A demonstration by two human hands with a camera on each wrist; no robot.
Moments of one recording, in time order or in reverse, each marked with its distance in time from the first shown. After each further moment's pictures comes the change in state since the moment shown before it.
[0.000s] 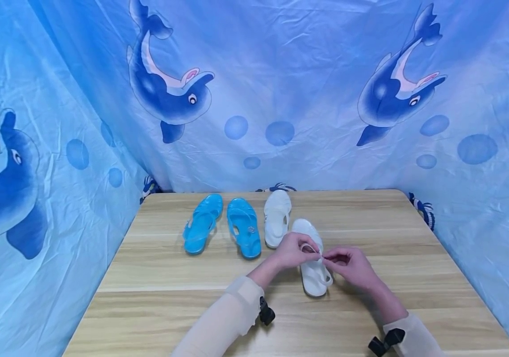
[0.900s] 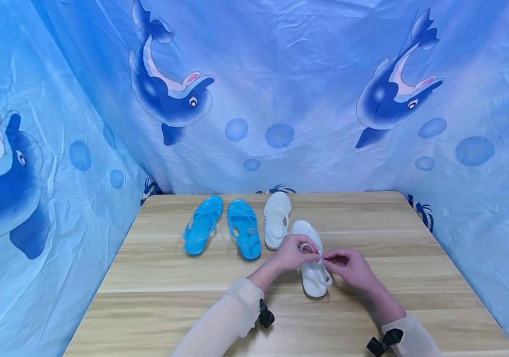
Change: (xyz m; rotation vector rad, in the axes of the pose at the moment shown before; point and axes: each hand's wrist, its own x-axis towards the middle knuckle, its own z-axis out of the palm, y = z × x) left_hand -0.003 -0.002 0.005 -0.101 0.010 -0.030; right_hand -0.002 0.001 0.001 0.007 0.006 0.015
